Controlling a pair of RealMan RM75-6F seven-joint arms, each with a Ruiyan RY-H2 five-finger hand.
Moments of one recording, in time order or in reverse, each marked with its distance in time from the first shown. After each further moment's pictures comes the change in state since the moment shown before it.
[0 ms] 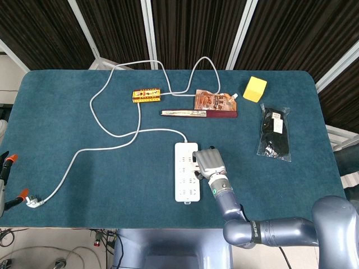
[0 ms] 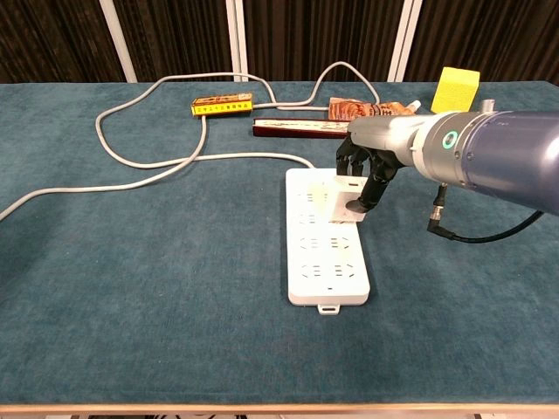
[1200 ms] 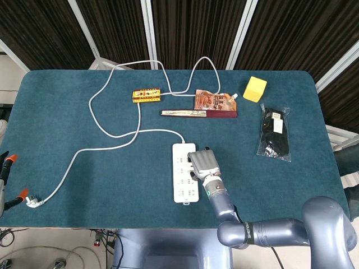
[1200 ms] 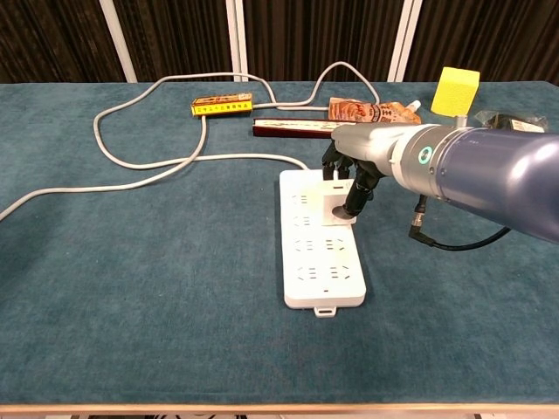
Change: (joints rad) left arm 0.000 0.000 -0.001 0.001 -0.003 -0.001 0.000; right arm 0.006 -0.068 -0.001 0.046 -0.033 -0.003 -0.010
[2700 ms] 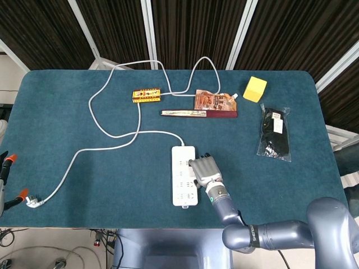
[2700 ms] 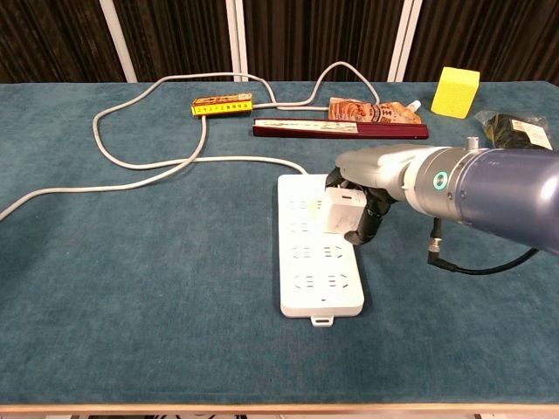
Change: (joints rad) left arm 0.001 0.000 -0.001 -0.002 -0.006 0.000 0.006; right arm -0.012 0.037 -0.042 -0.050 0.041 -0.043 -0.084
